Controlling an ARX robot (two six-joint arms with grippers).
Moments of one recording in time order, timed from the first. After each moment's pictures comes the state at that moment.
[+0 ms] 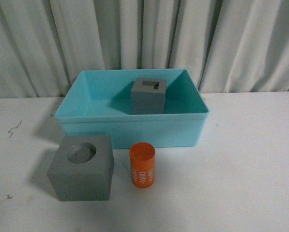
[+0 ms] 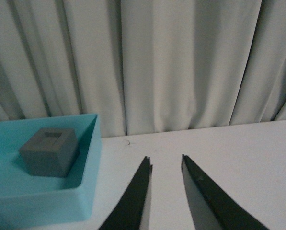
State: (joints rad) left arm 0.00 0.01 0.01 0.00 0.00 -0.01; right arm 0.11 1.26 0.32 0.94 0.12 0.02
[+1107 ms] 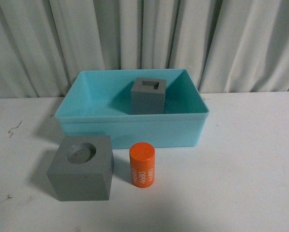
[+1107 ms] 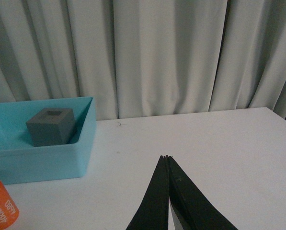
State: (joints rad) left arm 0.00 0.01 0.01 0.00 0.00 -0.01; right arm -0.01 0.40 0.01 0.40 0.00 0.01
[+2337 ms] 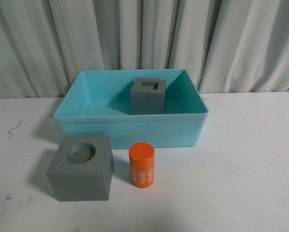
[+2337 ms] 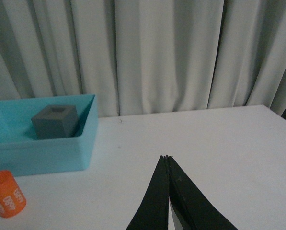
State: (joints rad) left arm 0.00 0.01 0.01 0.00 0.00 -0.01; right arm -0.01 0.00 0.01 0.02 0.00 0.01
